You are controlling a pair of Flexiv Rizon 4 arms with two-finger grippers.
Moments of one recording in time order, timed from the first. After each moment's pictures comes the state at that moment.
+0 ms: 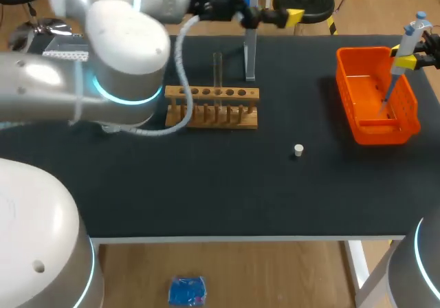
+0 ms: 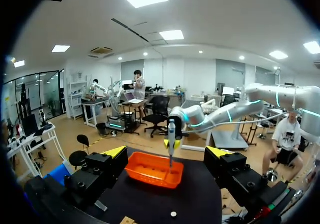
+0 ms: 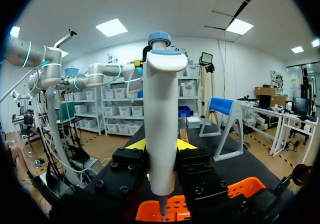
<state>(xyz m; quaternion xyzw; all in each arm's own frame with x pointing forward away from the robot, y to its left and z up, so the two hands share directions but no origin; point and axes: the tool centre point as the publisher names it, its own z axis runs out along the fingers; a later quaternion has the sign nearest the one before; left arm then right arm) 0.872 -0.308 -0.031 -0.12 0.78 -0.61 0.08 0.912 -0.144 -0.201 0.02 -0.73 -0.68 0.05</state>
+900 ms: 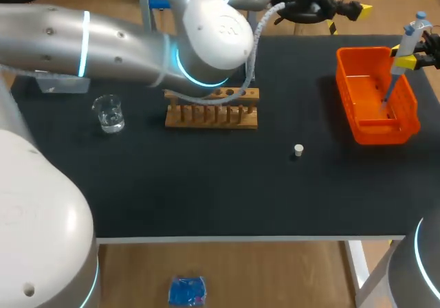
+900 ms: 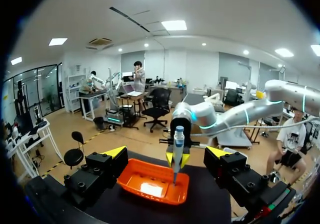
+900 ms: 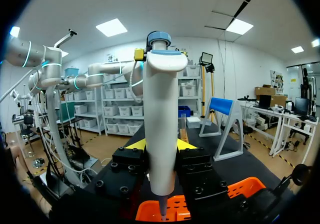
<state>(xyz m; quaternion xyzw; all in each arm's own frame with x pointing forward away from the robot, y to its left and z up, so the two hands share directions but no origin) 0.916 -0.437 -0.056 -0.12 0.80 -0.58 0.07 0.912 -0.144 -0.201 0.02 -0.73 -0.68 0.05</state>
